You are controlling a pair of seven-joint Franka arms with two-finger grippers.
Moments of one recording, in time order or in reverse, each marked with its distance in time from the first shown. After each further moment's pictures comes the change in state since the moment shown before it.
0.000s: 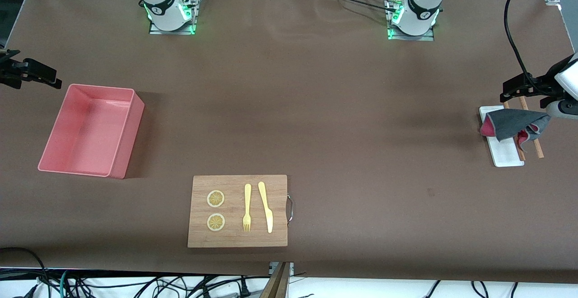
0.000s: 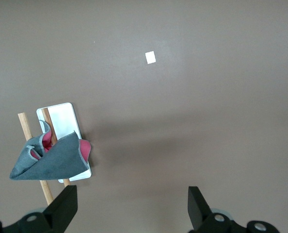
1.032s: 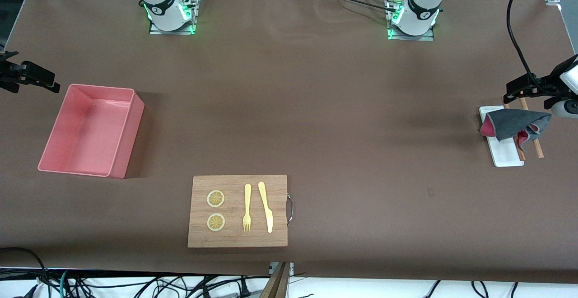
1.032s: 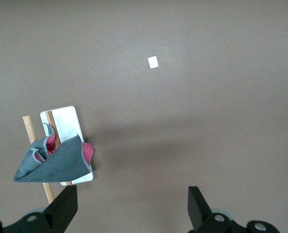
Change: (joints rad) left arm 0.002 0.000 0.005 0.007 0.000 0.012 0.000; right arm 0.001 0.002 0.000 0.000 0.000 0.045 0.000
